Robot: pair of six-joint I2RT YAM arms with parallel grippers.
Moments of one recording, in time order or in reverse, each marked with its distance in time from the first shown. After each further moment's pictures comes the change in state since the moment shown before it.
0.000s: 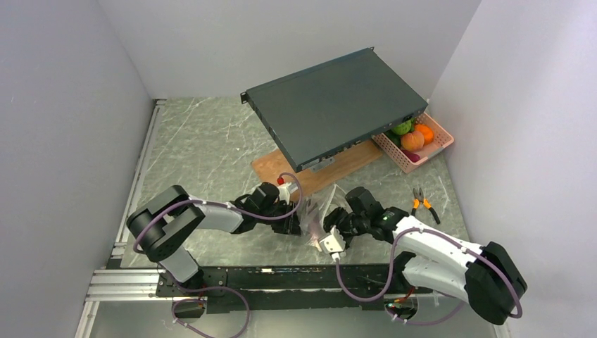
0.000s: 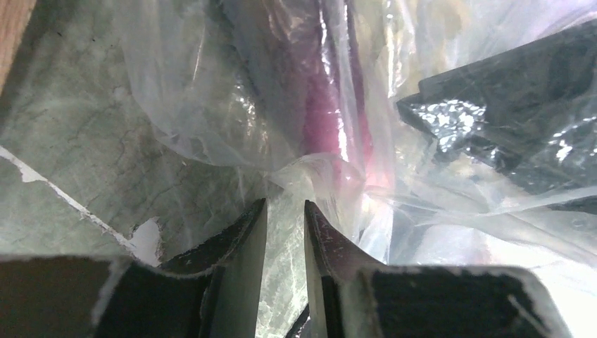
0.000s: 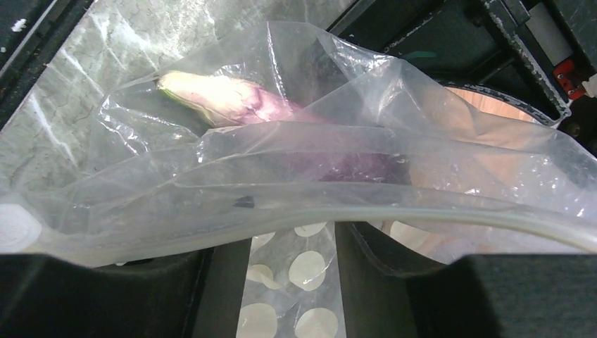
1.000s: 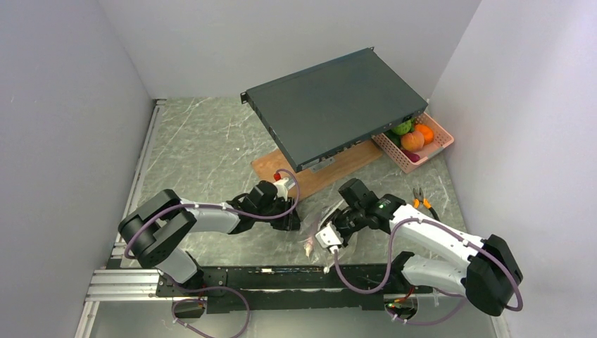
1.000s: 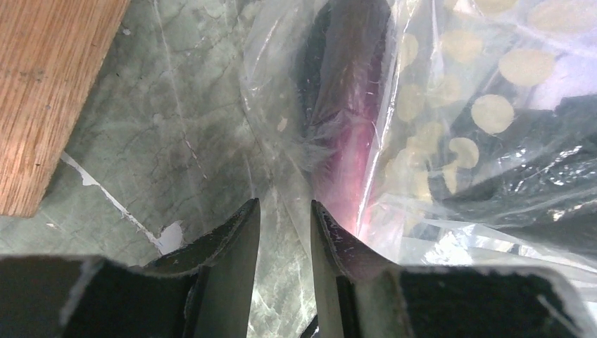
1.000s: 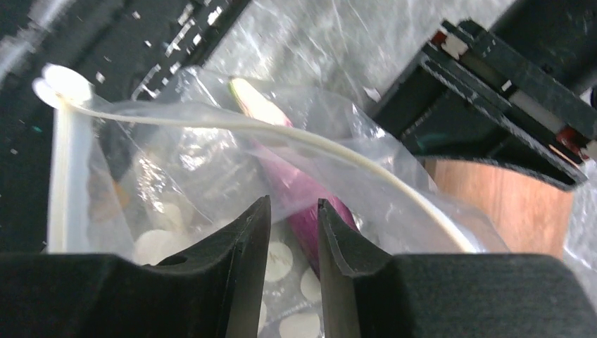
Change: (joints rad) left arm 0.000 -0.071 -0.003 -0.026 -0.103 0.032; right arm 0.048 0.078 0.190 -0.247 -0.179 0.108
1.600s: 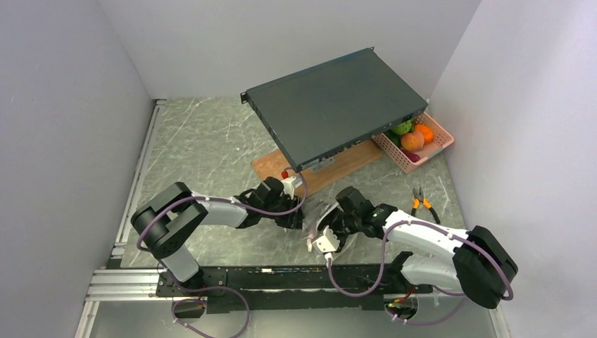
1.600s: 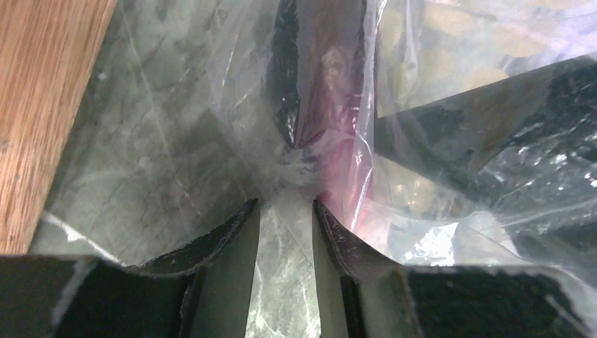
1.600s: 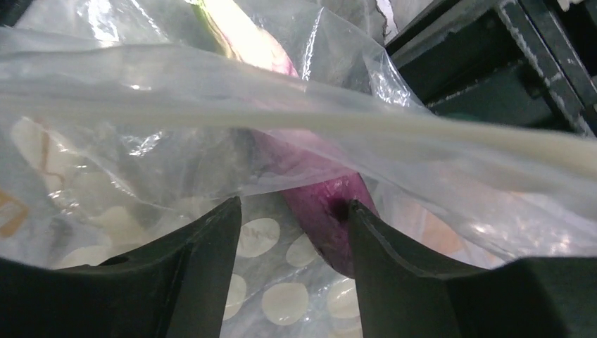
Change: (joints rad) left arm 0.001 0.087 0.075 -0.026 0.034 0.059; right arm 0.006 0.052 -0.145 0.277 0.269 -0.125
